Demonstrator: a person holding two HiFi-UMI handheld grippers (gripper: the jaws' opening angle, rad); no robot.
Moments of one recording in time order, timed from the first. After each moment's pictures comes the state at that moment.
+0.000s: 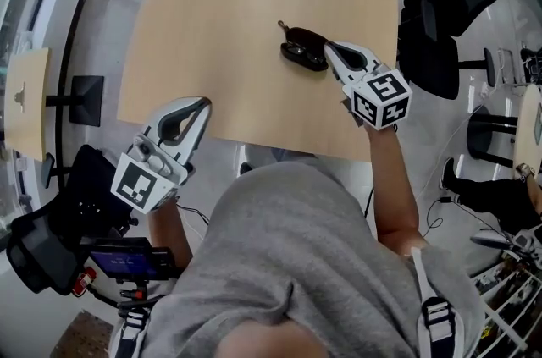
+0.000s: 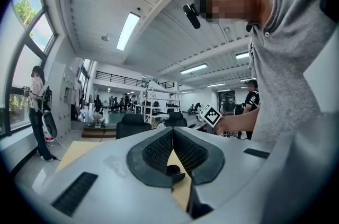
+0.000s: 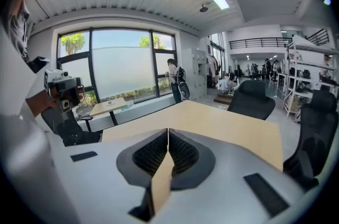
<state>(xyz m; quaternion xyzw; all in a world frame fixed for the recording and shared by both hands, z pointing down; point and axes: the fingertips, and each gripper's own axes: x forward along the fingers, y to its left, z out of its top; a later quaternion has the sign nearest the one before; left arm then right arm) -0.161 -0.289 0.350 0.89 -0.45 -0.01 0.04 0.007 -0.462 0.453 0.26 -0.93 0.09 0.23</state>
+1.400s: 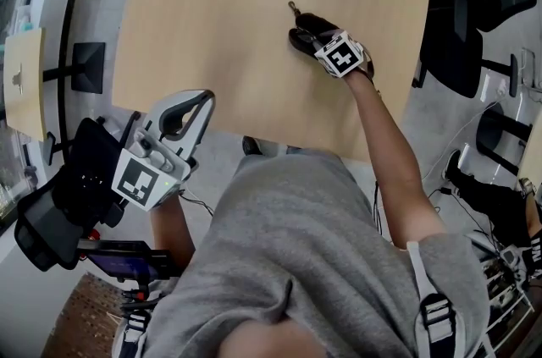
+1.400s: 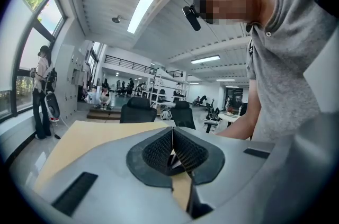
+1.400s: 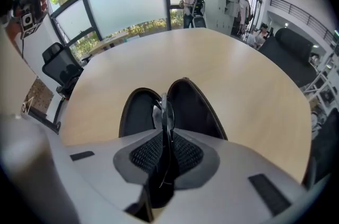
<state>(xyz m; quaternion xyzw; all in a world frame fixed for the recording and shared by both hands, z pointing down) -0.160 -0.352 0.402 0.87 -0.48 0.02 0.12 0.009 -0.529 0.746 0.13 -0.82 0.11 0.55</state>
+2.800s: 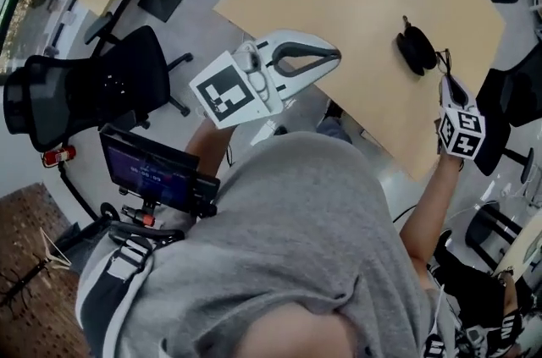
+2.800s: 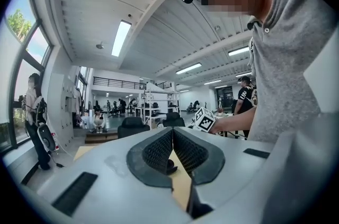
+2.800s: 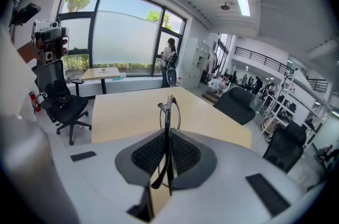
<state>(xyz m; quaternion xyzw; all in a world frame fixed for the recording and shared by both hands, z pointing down) -0.152 -0.199 0.340 0.90 -0.44 0.03 -0.01 0.058 -0.422 0.488 0.30 -0.88 -0.01 0.36</state>
